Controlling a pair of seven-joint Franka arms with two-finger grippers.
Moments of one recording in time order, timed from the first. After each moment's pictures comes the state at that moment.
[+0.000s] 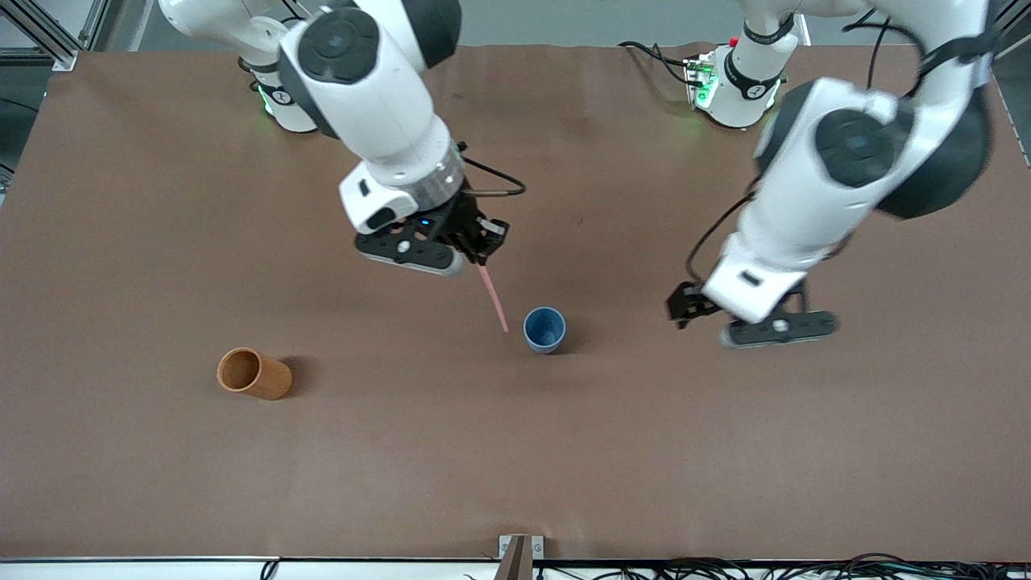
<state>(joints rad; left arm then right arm) -0.20 0.29 -0.17 -1.44 0.06 1.85 -0.41 0.64 0.51 0.03 -1.10 0.12 1.82 0.97</state>
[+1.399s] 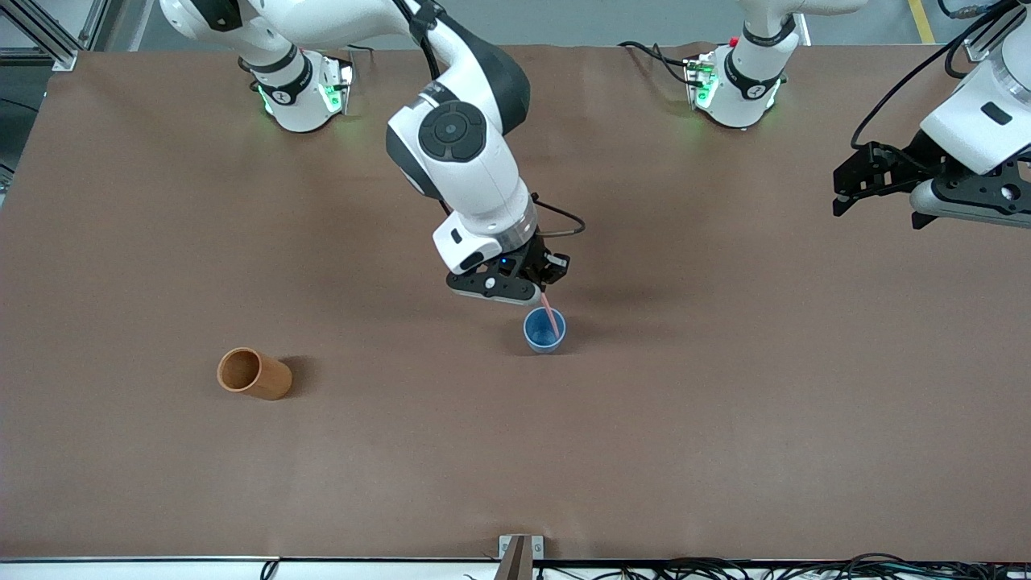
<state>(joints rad) -0.14 0.03 -0.04 -1.46 -0.02 1.56 0.02 0.71 0.66 0.03 -1.13 0.12 2.04 0.96</state>
